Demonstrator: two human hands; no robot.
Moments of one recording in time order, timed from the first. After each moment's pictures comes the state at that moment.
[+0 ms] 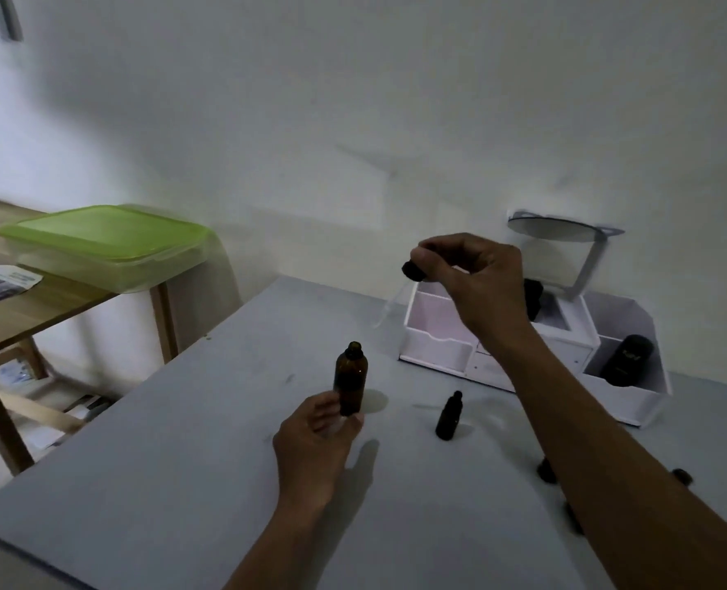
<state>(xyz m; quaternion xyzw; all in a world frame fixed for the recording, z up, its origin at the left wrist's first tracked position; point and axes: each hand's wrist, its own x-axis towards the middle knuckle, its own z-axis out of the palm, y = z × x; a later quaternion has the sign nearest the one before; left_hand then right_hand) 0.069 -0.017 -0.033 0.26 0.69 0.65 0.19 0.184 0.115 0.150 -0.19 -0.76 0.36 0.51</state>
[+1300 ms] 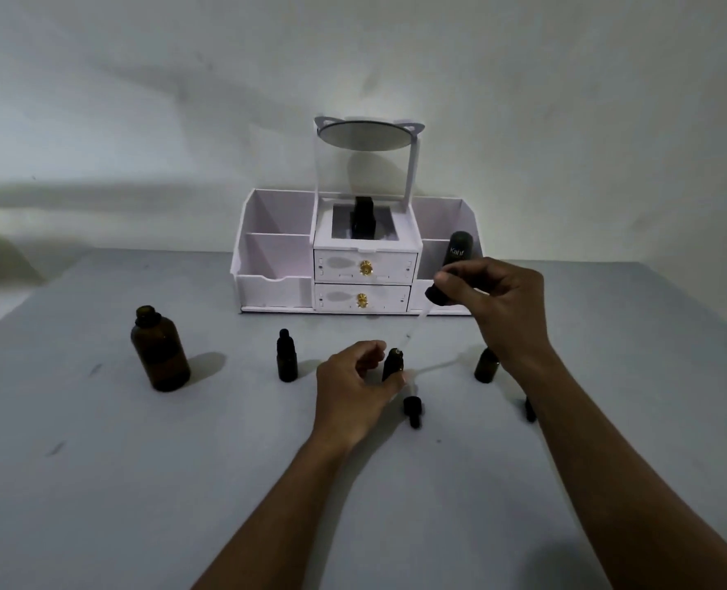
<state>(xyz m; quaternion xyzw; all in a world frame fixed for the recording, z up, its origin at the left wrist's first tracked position) 0.251 0.097 -0.036 0.52 0.64 0.50 0.27 0.415 0.156 0.059 -0.37 -0.68 0.27 0.57</state>
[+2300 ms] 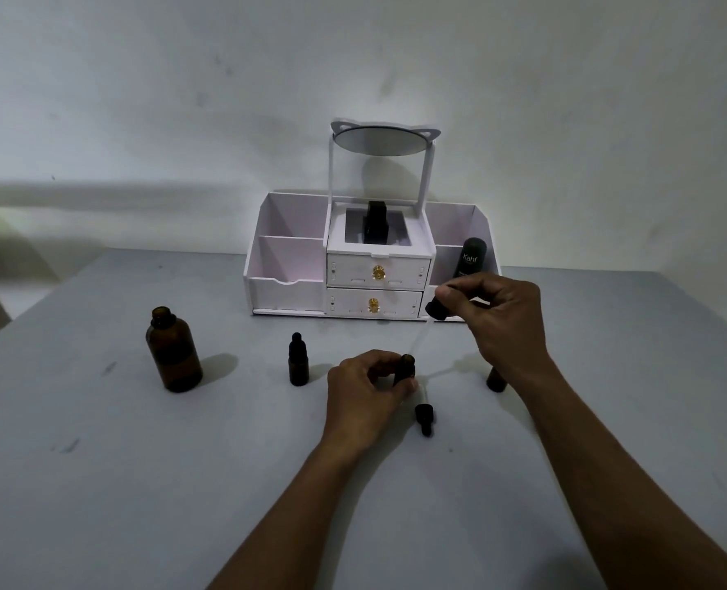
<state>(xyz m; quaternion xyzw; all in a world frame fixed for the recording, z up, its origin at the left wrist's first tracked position) 0.248 0.101 -0.039 0.53 0.63 0.49 0.27 0.400 0.158 0.051 -0.40 -0.71 0.21 0.53</state>
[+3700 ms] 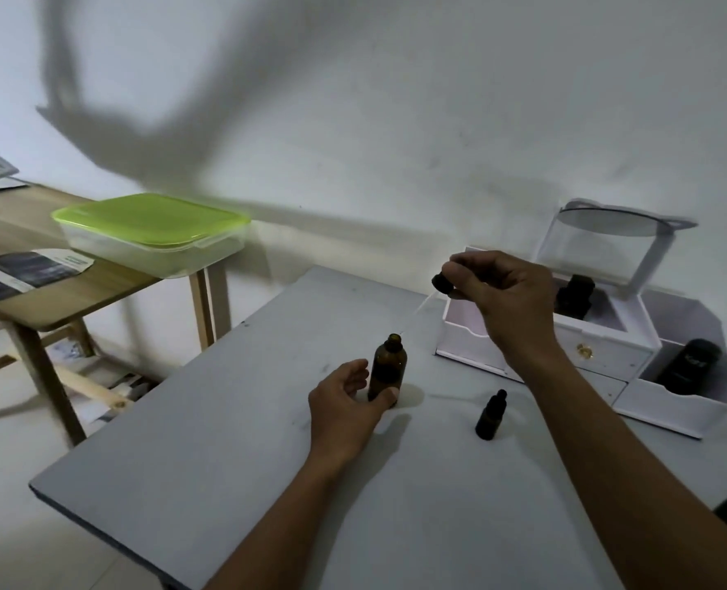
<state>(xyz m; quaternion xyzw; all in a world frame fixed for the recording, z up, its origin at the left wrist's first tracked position) 0.040 0.003 -0.029 0.31 0.71 0.62 0.16 0.167 0.122 0.114 -0.19 -0.72 0.42 0.52</state>
